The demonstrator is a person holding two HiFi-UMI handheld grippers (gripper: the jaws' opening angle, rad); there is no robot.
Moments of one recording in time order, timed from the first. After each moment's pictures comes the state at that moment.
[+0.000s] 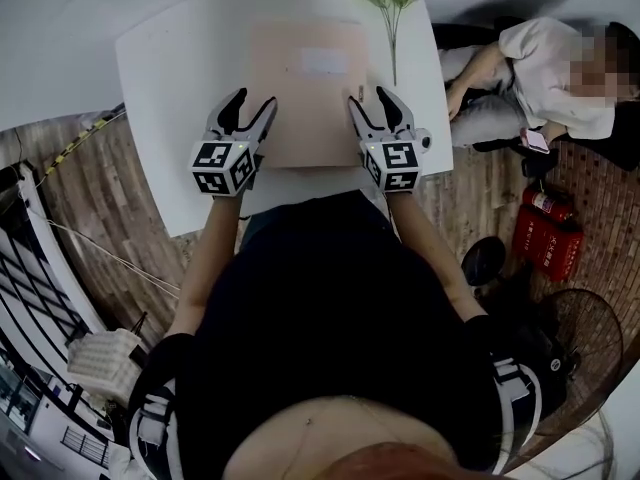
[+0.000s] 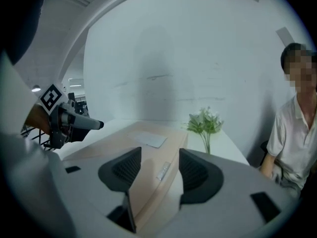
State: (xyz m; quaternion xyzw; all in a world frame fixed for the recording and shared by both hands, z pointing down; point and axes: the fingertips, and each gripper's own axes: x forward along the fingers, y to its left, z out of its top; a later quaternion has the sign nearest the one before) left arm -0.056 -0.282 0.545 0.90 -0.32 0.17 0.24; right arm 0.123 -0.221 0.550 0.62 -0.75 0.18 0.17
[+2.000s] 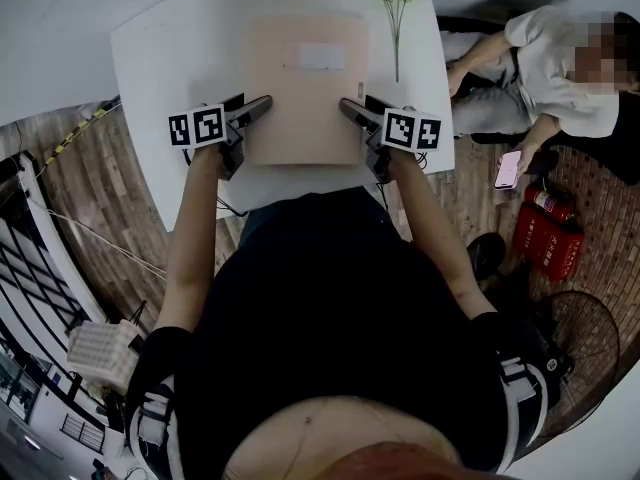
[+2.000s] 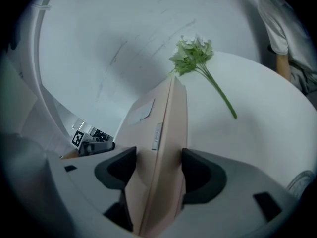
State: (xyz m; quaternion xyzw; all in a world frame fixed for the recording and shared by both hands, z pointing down) left arm -0.062 -0.276 0.621 0.80 -0.21 0.22 0.52; right arm 0.119 -0.208 0.624 0.49 -0.68 0.54 0.07
